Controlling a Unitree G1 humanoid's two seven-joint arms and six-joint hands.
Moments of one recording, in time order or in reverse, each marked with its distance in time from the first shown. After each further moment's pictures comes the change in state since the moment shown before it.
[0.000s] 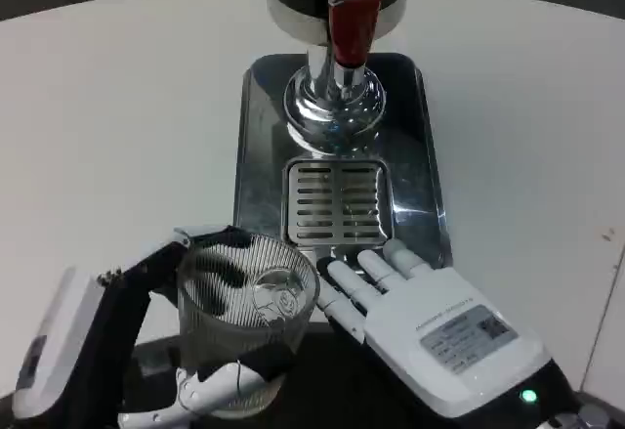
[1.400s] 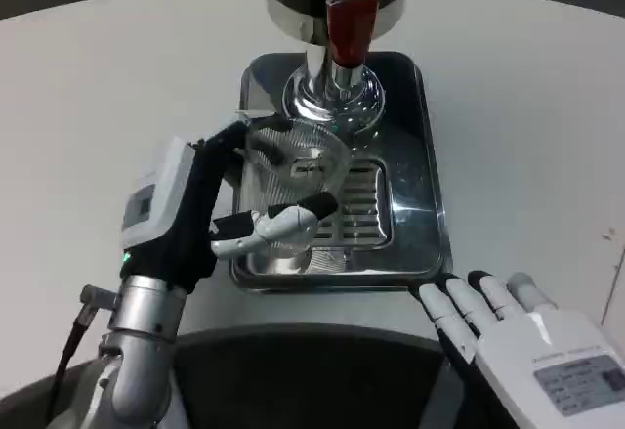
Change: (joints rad) left arm -0.783 0.021 -0.182 0.919 0.215 -0.066 0.372; right arm 0.345 0.152 -0.127 -0.179 -0.110 0.001 -0.045
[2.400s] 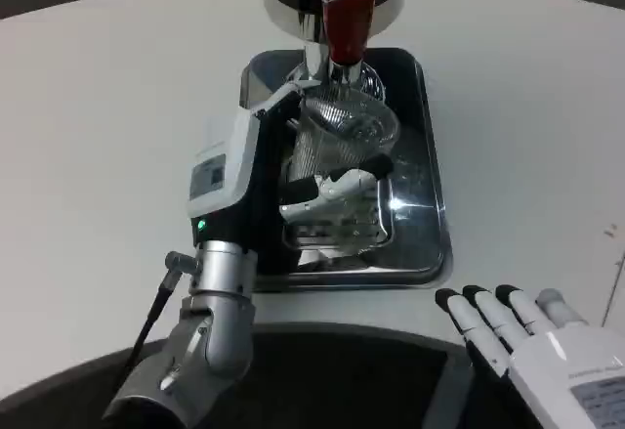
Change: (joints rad) left arm -0.278 -0.112 -0.179 0.367 0.058 0.081 0.311; right arm 0.085 0.000 -0.093 -0.027 0.102 -0.028 -0.026
